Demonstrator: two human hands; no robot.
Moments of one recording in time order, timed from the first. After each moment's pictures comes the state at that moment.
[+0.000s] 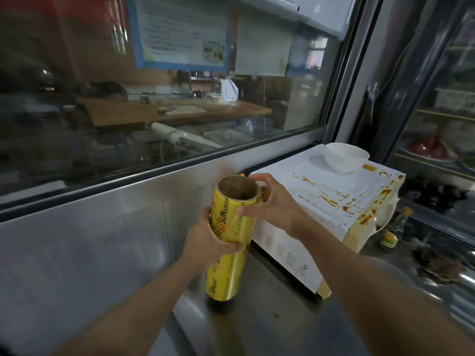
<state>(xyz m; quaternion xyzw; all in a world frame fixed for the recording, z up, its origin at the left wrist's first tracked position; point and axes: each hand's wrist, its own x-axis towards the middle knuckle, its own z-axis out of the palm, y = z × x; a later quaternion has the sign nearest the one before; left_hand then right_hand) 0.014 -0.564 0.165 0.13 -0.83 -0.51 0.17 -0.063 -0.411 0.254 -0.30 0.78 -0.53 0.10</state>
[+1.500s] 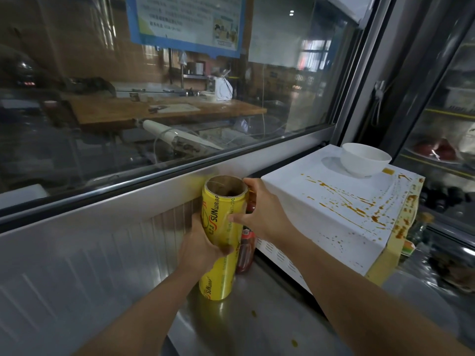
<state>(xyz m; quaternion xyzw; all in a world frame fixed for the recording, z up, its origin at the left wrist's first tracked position) -0.039 -0.617 0.120 0.20 -0.84 -0.47 0.19 -0.106 -0.485 0.207 -0.30 0.85 -0.44 -0.01</state>
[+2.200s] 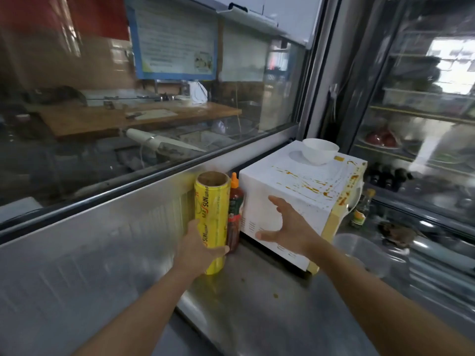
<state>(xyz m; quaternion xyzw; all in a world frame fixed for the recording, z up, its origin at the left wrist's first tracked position) 0.048 -0.592 0.158 0.17 -0.86 -0.47 0.10 -0.012 -0.382 0.219 -0.20 0.91 -0.35 0.02</state>
